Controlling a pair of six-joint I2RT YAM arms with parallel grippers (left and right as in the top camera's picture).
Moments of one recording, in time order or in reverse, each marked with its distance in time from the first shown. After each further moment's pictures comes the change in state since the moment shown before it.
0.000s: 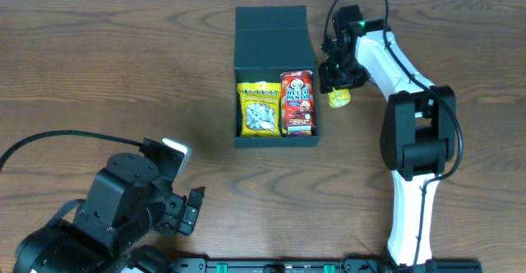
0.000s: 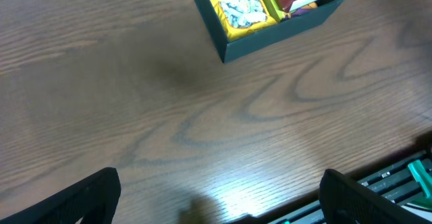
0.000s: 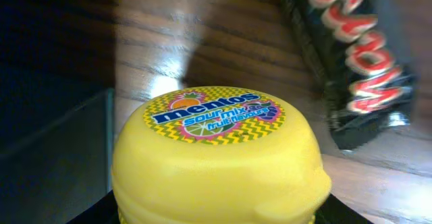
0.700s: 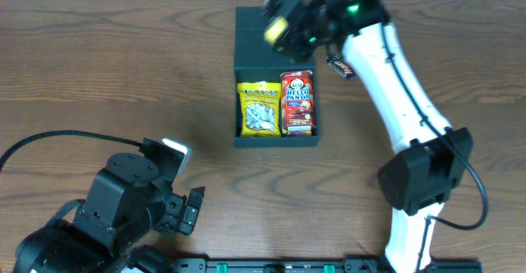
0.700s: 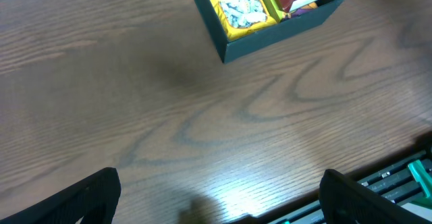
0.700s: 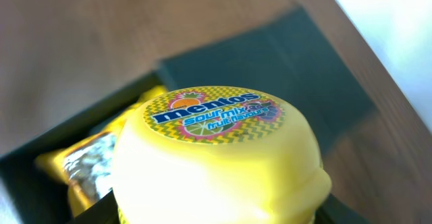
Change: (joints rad) left arm 0.000 0.000 0.000 0.000 0.000 0.000; right arm 0.226 -0.241 0.187 0.062 -0.227 -0.610
